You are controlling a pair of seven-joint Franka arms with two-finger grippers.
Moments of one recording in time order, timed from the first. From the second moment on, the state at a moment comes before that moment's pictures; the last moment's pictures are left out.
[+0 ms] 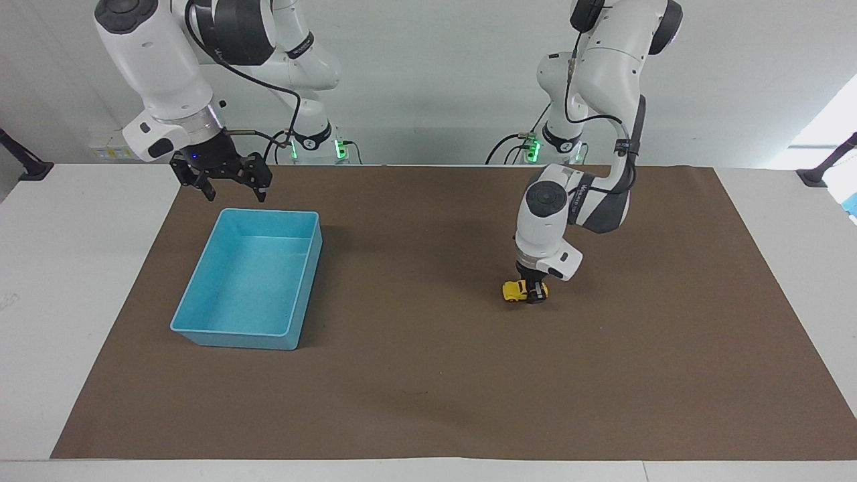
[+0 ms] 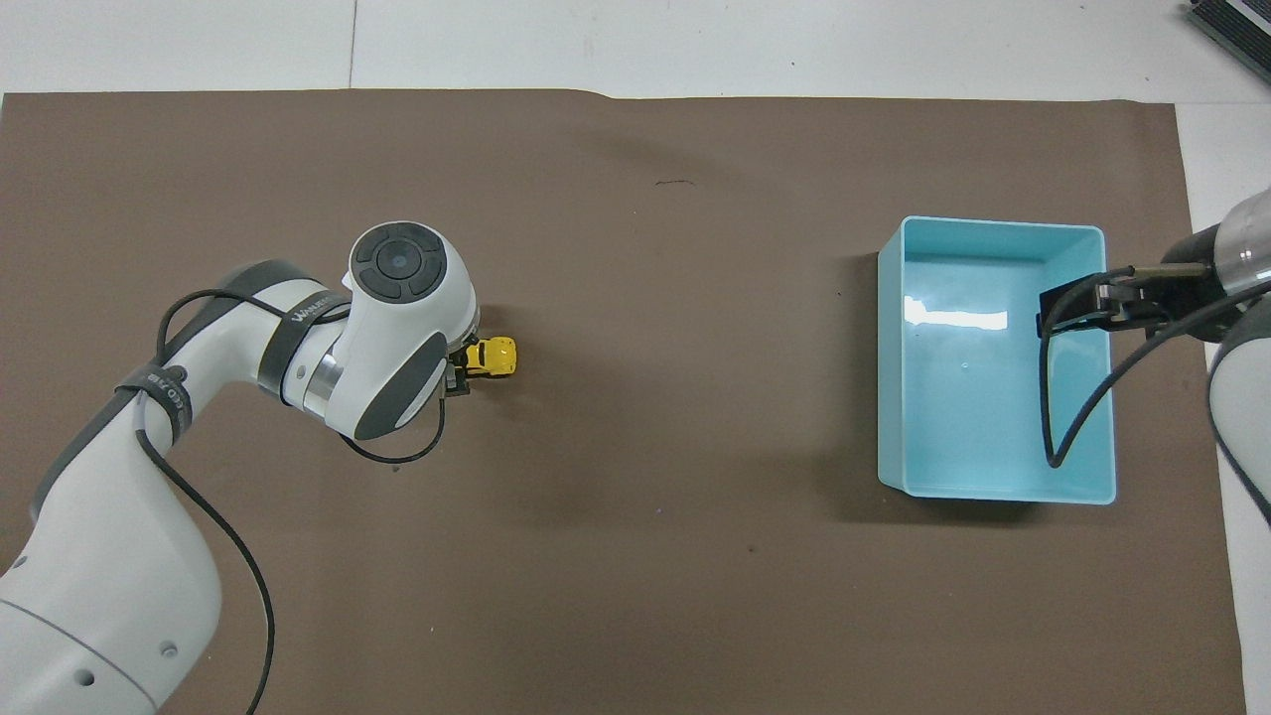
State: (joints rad) left arm -0.11 0.42 -0.34 -1.80 0.28 2.14 -2.25; right arm -0.10 0.03 0.12 -1.61 0.00 1.61 0.07
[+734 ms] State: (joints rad) left arm -0.12 0.42 -0.35 -1.71 0.27 2.05 -2.25; right arm -0.10 0.03 0.12 -1.61 0.00 1.61 0.07
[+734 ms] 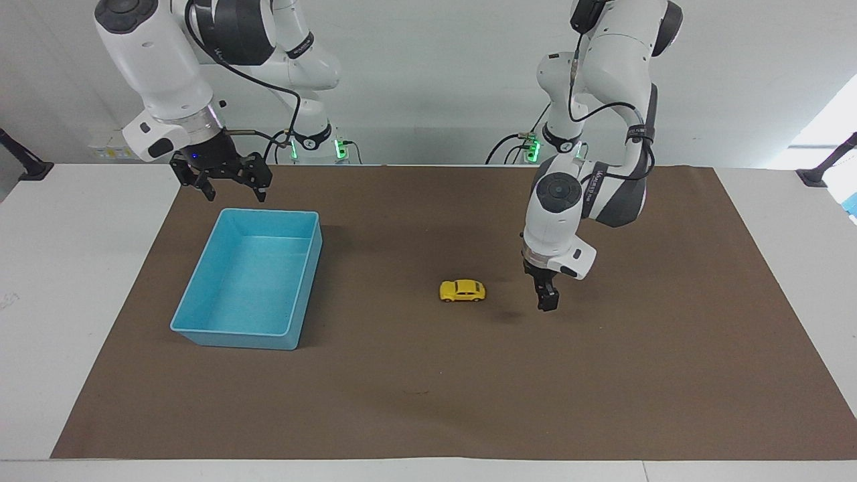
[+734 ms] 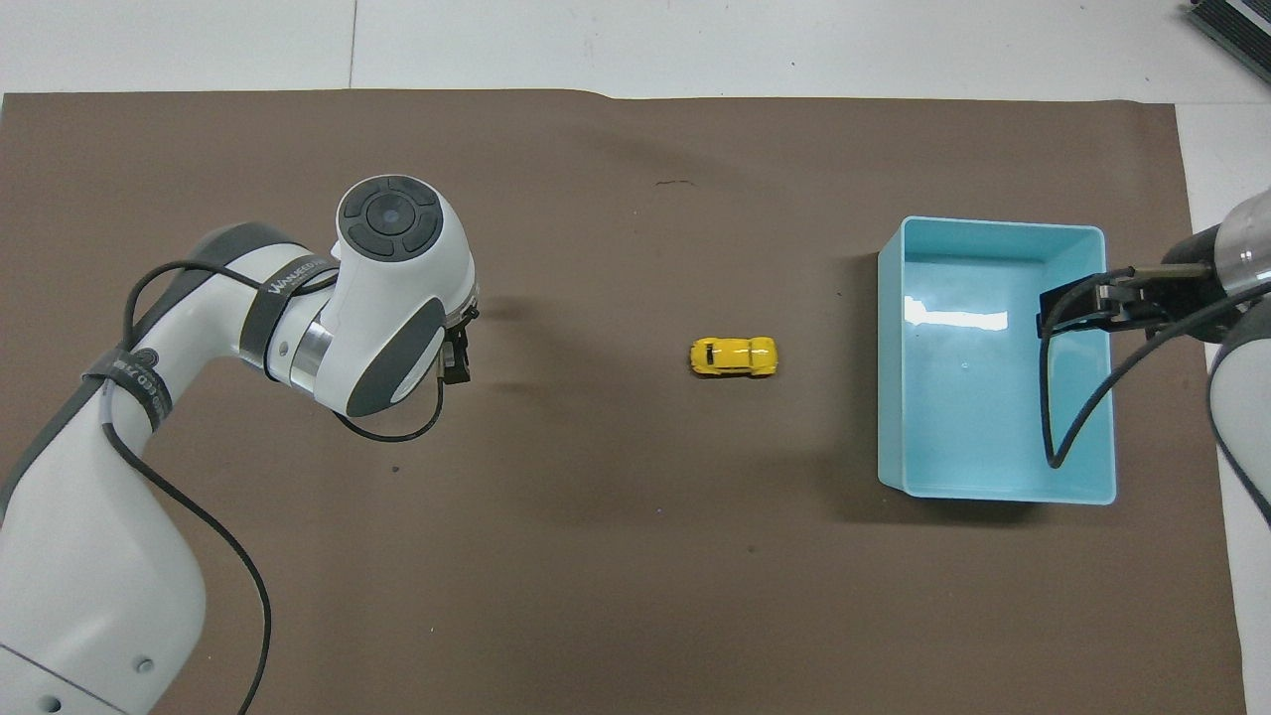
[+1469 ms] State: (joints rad) left arm -0.12 0.41 -0.36 -1.64 0.25 2.05 -2.06; right arm -0.10 0.03 0.12 -1.61 0.00 1.61 0.07
